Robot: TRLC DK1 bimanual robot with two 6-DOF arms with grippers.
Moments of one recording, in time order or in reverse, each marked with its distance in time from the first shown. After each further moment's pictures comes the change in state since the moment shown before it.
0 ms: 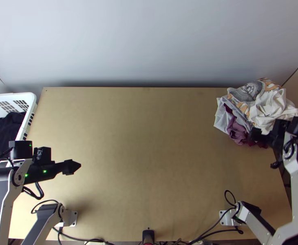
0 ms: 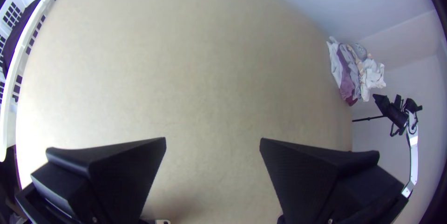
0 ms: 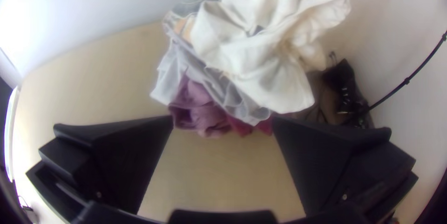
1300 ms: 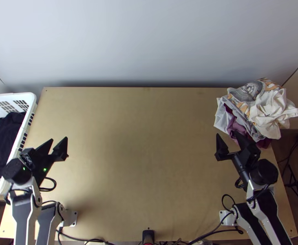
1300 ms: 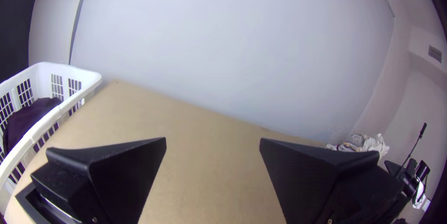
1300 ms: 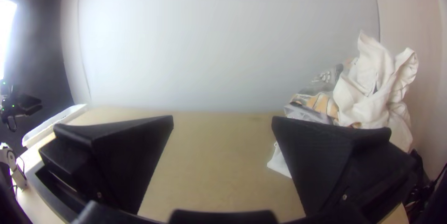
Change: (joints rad) left arm 0.165 -0.344 -0.535 1.129 0.002 -0.200; right arm 0.503 -0.546 -0.694 0.900 -0.017 0.232
